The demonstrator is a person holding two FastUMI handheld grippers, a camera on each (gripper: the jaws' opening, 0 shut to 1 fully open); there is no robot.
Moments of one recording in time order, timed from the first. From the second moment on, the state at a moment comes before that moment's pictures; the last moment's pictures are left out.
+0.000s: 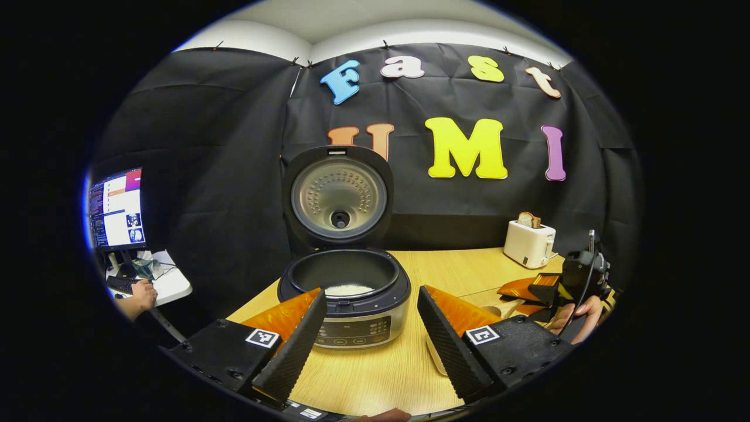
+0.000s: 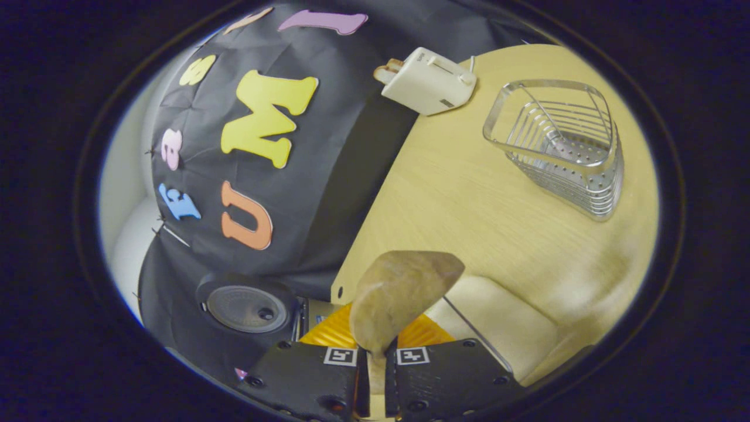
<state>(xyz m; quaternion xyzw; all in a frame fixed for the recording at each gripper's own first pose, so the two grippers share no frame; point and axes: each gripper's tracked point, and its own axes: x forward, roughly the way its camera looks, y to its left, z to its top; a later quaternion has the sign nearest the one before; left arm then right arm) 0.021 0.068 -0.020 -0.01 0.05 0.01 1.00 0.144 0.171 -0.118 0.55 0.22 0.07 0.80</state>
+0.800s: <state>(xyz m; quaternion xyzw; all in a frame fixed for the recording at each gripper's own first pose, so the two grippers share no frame) 0.015 0.089 -0.015 -0.02 0.04 0.02 1.00 0.120 0.163 -0.002 0.57 0.14 0.08 0.80</state>
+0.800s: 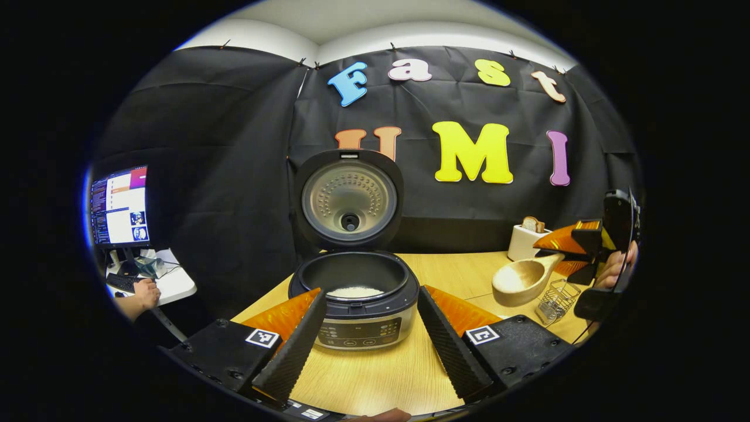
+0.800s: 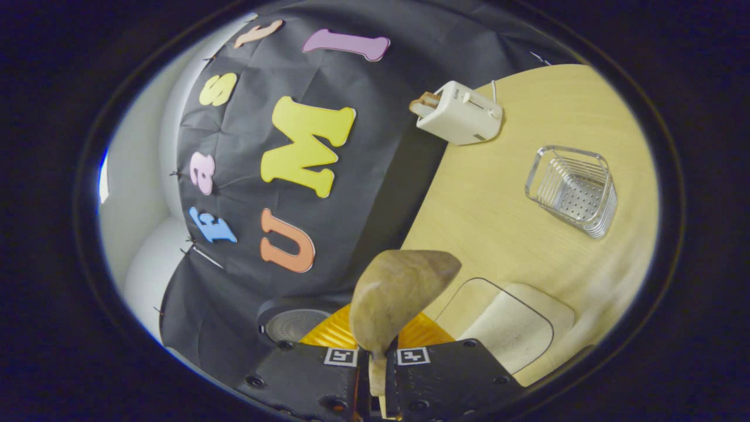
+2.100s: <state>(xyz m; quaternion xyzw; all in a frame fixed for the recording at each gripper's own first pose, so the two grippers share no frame) 0.014 0.180 -0.046 -0.02 0.08 0.09 0.99 0.215 0.358 0.073 0.36 0.13 0.09 0.92</state>
